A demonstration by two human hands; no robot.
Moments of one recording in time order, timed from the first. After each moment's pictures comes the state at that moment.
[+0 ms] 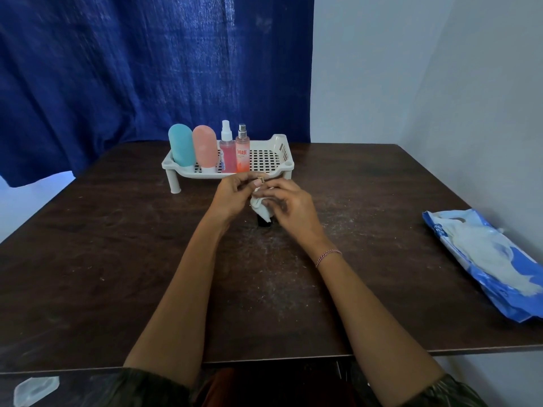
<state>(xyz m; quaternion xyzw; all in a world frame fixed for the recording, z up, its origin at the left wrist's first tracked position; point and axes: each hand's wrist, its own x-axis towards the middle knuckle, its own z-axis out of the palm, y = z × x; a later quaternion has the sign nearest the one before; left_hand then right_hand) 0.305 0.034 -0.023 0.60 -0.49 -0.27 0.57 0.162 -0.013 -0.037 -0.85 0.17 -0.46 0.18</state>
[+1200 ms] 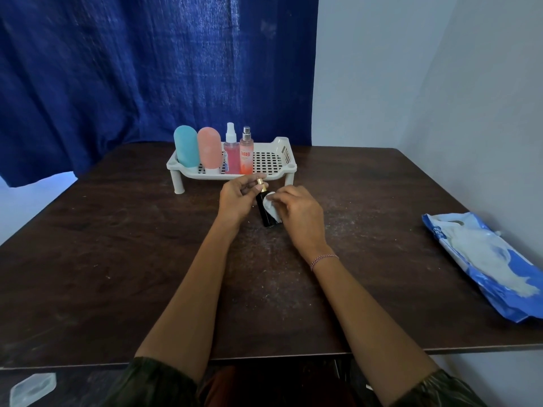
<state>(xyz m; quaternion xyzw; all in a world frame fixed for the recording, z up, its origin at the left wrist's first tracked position) 0.300 0.031 -0.035 0.60 -0.41 -0.28 0.63 0.162 -0.001 -0.039 -0.85 0.30 -0.43 0.02</state>
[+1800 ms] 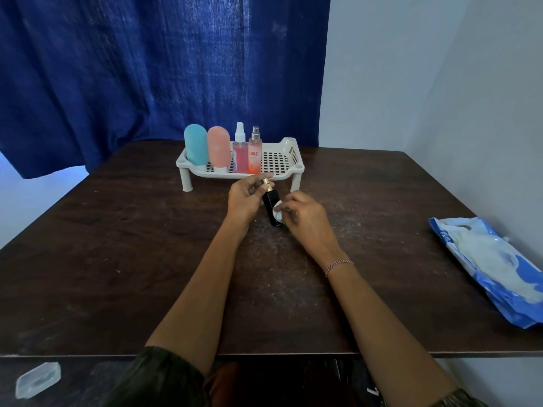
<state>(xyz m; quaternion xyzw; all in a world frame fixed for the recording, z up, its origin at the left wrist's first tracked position) 0.294 0.033 -0.033 0.58 -0.38 -0.29 0.66 0.153 -0.002 -0.043 -0.89 0.27 -0.36 0.07</state>
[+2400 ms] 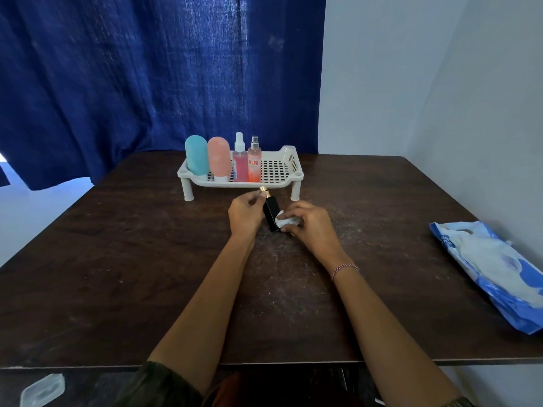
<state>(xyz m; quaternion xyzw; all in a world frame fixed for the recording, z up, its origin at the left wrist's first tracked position) 0.287 0.023 -0.048 0.66 -0.28 -0.24 0.65 0.146 -0.011 -0.039 -0.88 0.29 -0.33 0.18</state>
